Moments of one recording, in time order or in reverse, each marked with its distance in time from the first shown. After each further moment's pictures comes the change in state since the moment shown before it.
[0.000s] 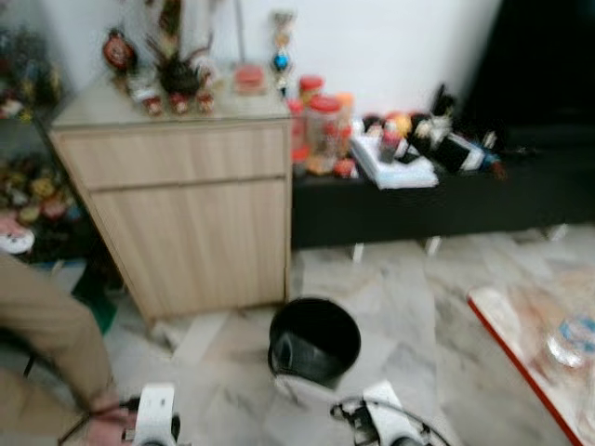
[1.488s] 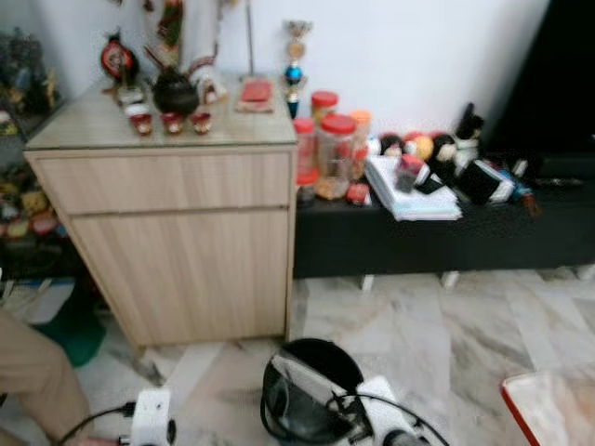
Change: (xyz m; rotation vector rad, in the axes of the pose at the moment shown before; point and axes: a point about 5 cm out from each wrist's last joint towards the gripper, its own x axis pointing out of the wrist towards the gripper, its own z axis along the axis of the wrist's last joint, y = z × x) left arm 0.002 0.001 0.007 0.002 -0.017 -0.004; right arm 0.004 0.010 0.017 0.002 -0.055 0.041
